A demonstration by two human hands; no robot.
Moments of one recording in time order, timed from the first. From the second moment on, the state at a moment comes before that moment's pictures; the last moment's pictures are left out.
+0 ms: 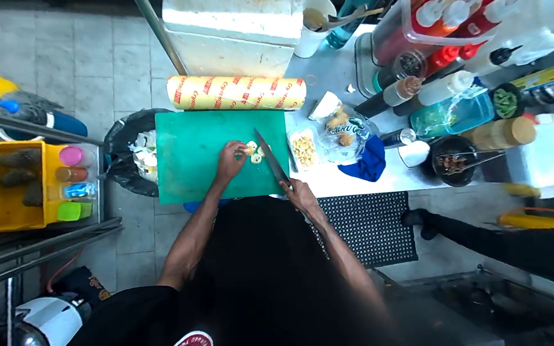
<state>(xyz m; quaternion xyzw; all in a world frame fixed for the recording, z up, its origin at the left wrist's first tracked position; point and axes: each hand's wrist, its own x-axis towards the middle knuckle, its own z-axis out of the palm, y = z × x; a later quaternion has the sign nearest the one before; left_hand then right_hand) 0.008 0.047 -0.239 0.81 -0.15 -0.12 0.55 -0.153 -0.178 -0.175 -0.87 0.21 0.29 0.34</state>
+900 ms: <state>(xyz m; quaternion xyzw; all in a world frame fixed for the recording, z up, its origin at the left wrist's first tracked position) -0.008 0.067 -0.240 0.77 -0.10 -0.21 0.60 -0.172 -0.205 -0.172 -0.88 0.14 0.38 0.25</state>
